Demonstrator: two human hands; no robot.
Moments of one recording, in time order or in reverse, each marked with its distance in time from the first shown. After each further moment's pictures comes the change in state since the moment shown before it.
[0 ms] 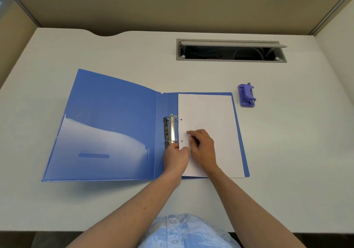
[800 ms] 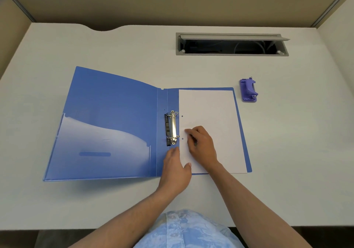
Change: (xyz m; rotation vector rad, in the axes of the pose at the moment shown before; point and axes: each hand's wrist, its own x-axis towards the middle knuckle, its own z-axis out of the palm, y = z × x) left_hand -0.026 -0.025 -0.026 0.498 -0.166 0.276; right_hand -0.001 -0.002 0.007 -0.146 -0.084 -0.080
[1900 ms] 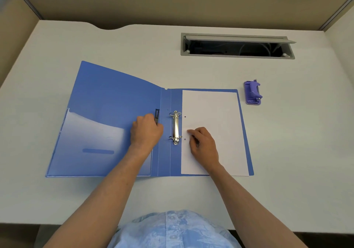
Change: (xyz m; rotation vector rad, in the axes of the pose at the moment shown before) left_hand 0.087 0.003 -0.093 0.411 0.416 0.029; right_hand 0.000 0.003 0.001 -0.001 -0.004 0.003
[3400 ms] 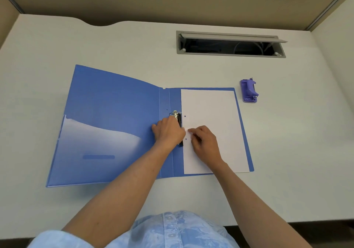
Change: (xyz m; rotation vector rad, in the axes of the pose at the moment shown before) left_hand 0.005 0.038 0.039 0.068 -0.204 0.110; right_hand 0.004 -0.007 -0.006 -0.019 -0.015 0.025
